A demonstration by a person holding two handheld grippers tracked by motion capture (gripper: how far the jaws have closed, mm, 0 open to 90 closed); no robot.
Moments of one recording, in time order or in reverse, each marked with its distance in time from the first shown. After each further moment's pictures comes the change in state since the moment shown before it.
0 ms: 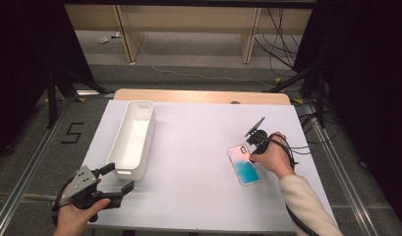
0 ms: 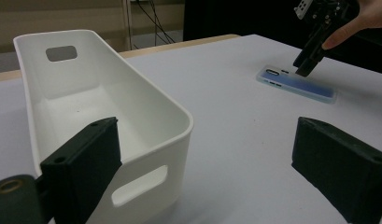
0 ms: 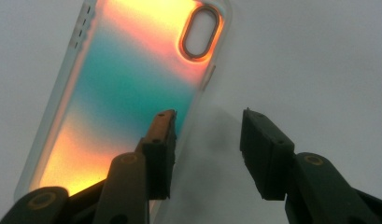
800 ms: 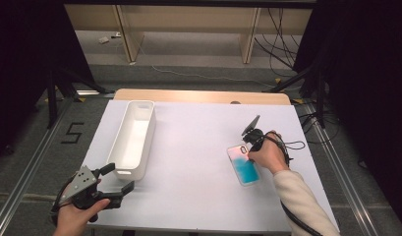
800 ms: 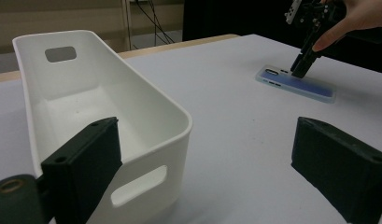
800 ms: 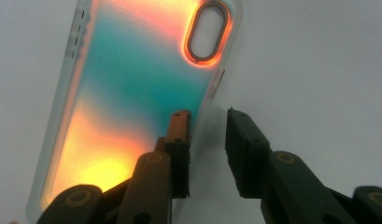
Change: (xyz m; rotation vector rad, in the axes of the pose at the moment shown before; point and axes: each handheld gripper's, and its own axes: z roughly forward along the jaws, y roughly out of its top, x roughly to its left) left arm 0.002 0.001 0.001 -0.007 -0.013 0.038; right arm 0.005 0.013 0.007 0.104 0.013 0.076
